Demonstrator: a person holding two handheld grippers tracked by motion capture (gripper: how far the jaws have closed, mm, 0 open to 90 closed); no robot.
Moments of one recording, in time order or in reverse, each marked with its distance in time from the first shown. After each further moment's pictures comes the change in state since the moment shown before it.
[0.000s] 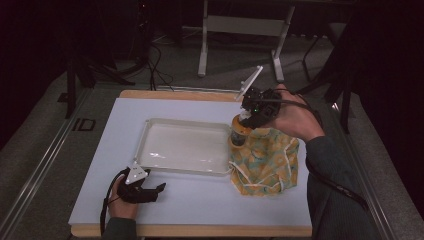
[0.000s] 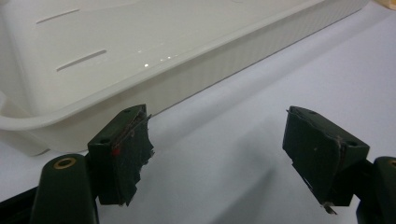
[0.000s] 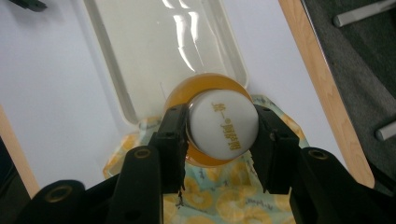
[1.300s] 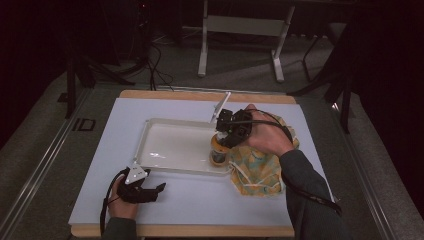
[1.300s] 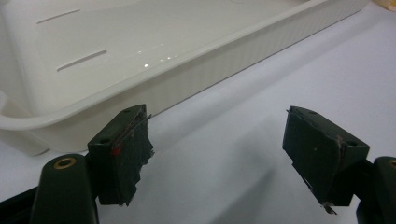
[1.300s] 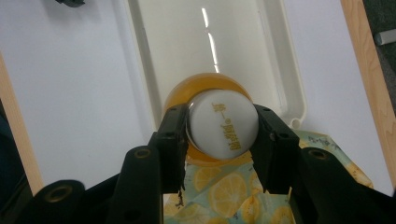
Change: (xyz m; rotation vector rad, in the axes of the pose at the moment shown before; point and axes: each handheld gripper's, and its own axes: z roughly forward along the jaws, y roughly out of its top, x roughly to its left) left arm 0.000 0.000 0.000 -0.001 -0.001 -0.001; right arm 0.044 0.020 0.058 0.009 0.082 -0.097
